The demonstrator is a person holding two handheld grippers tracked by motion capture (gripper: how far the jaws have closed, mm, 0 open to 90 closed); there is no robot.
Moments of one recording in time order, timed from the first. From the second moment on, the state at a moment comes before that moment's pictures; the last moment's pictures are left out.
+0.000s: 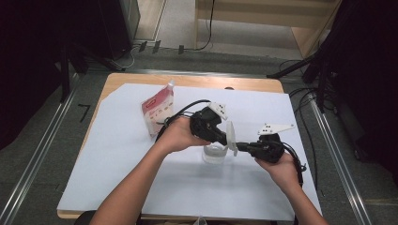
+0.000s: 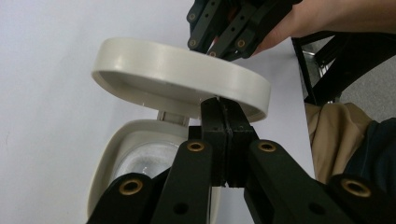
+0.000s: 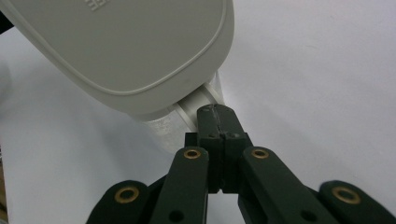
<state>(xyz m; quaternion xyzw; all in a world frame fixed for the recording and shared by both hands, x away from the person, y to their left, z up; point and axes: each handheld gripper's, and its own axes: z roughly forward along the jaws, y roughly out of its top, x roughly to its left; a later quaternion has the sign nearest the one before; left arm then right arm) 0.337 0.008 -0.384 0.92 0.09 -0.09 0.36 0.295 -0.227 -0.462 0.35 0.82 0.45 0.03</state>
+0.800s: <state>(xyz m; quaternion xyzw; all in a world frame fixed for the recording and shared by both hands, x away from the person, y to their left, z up) 0.339 0.025 -0.380 0.92 0.12 -0.08 0.37 0.292 -0.233 -0.458 0.36 0.81 0.46 0.03</state>
